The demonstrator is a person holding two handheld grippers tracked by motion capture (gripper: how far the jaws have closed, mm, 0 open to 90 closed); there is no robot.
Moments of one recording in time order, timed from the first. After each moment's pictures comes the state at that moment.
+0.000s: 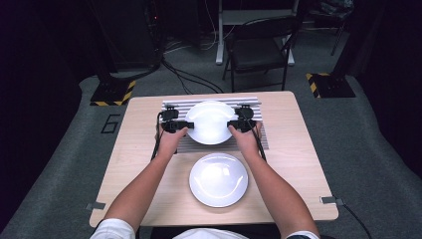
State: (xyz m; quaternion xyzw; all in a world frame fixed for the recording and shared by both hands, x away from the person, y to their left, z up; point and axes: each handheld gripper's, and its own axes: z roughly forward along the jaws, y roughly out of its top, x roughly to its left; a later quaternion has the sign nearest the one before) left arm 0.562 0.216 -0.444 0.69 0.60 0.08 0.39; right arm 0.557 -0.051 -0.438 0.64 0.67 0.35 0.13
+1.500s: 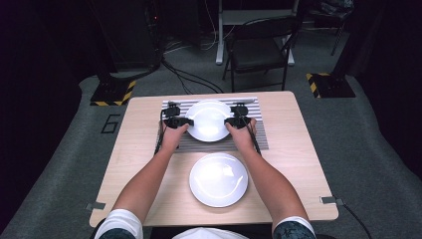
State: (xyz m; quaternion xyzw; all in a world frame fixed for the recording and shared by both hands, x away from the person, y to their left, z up) left arm 0.602 0.216 -0.473 0.69 0.62 0.08 0.37; right arm 0.597 -0.041 -0.468 0.64 0.68 0.33 0.13
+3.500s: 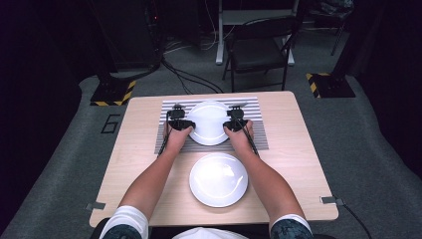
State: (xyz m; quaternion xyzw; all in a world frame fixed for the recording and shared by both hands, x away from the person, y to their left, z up) left arm 0.612 0.204 -0.495 0.70 0.63 0.11 0.32; right arm 0.602 -0.029 -0.488 0.63 0.71 0.28 0.17
